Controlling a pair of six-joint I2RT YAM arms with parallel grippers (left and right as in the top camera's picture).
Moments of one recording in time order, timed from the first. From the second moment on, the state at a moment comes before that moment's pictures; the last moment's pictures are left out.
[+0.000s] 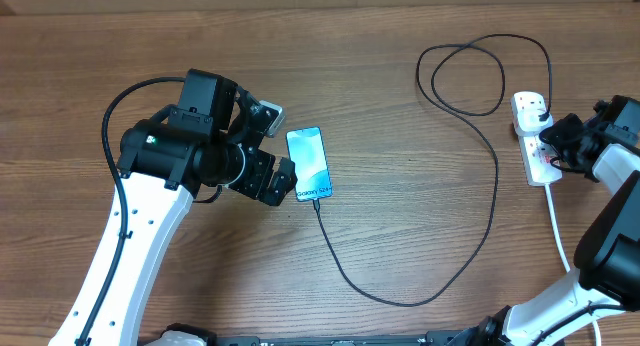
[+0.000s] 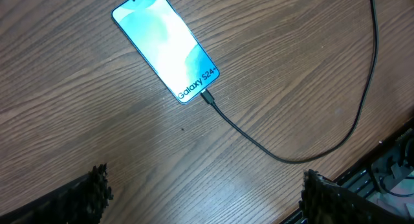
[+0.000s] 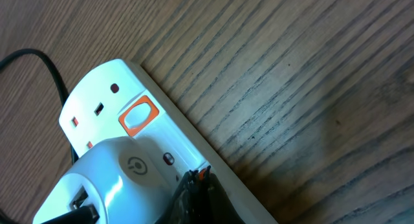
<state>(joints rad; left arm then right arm) -0.28 1.40 1.41 -1.22 0.32 0.11 -0.54 1.93 1.13 -0.20 -0.25 0.38</state>
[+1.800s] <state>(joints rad) -0.28 1.40 1.41 -1.20 0.32 0.11 -0.50 1.92 1.23 -0.53 -0.31 0.38</state>
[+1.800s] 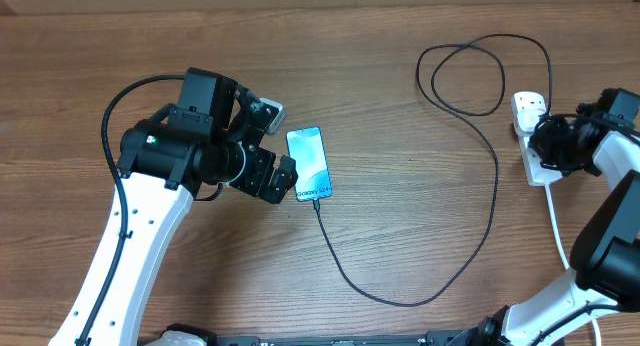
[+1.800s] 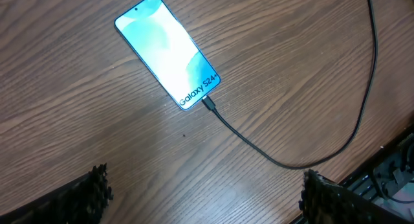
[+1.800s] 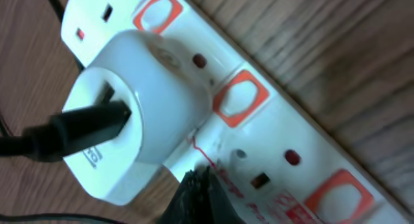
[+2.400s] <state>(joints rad) -0.28 1.40 1.41 -1.20 0.32 0.11 -0.55 1.94 1.39 -0.52 -0.21 0.38</state>
